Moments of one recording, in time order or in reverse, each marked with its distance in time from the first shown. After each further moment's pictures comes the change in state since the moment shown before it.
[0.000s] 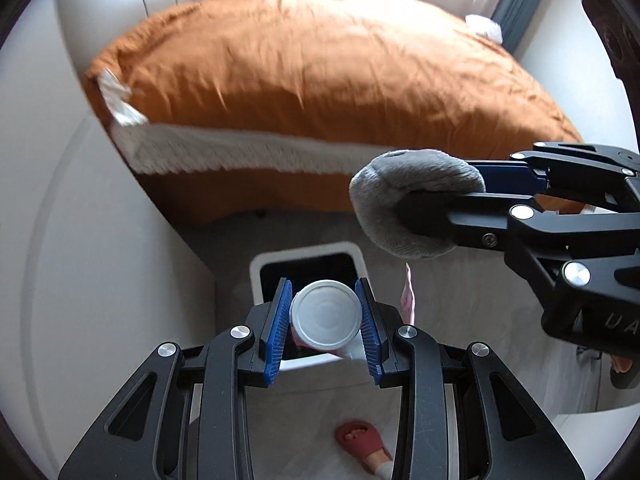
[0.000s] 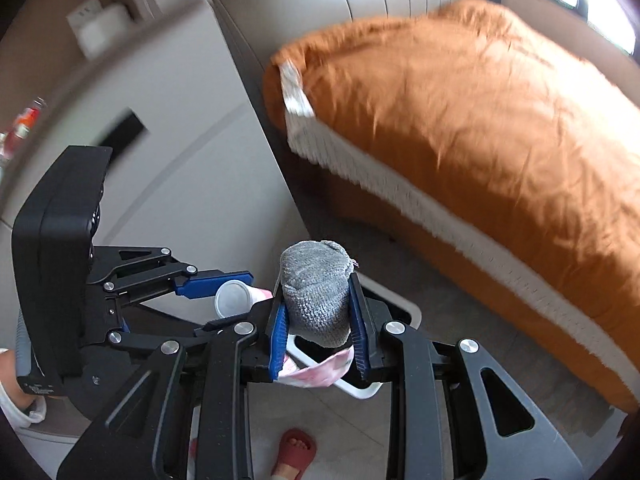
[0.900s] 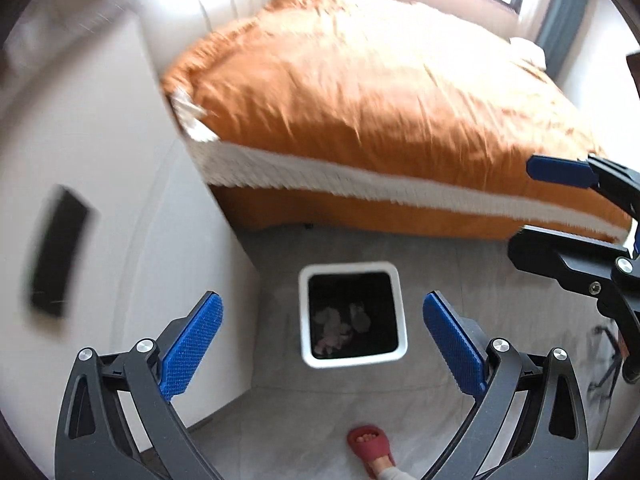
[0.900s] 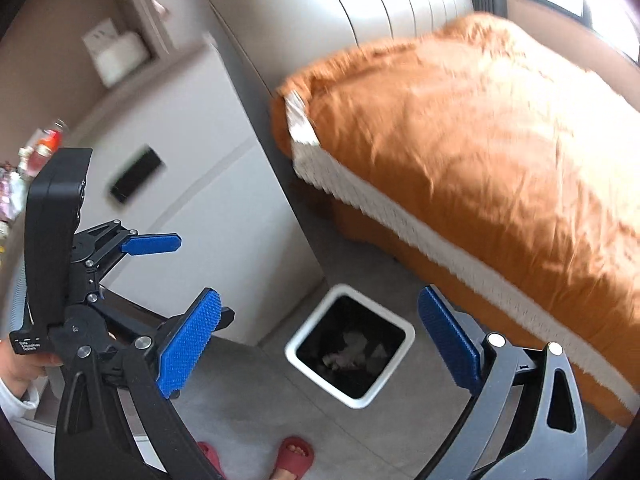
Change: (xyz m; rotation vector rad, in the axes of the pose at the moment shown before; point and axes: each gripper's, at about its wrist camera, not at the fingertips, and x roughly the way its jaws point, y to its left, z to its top) left arm -0.089 0.019 0.017 -0.109 -0.074 0.173; right arm -0.098 0.006 0.027 -0.047 -0.142 0.042
